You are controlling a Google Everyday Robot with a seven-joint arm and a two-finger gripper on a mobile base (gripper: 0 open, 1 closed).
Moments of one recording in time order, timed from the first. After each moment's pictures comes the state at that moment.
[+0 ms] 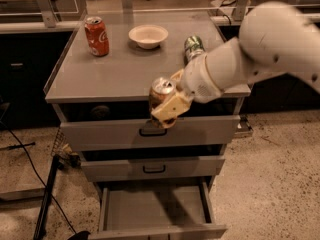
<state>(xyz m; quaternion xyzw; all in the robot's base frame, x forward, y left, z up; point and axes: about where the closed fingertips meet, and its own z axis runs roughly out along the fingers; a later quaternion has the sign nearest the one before) 0.526 -0.029 0.878 -0.57 0.72 0.21 0.35</state>
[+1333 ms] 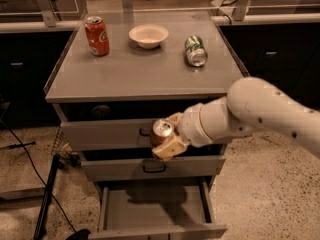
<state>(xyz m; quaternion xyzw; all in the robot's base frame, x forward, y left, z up) 0.504 -0.030 0.761 -0.57 0.71 0.21 0.35</state>
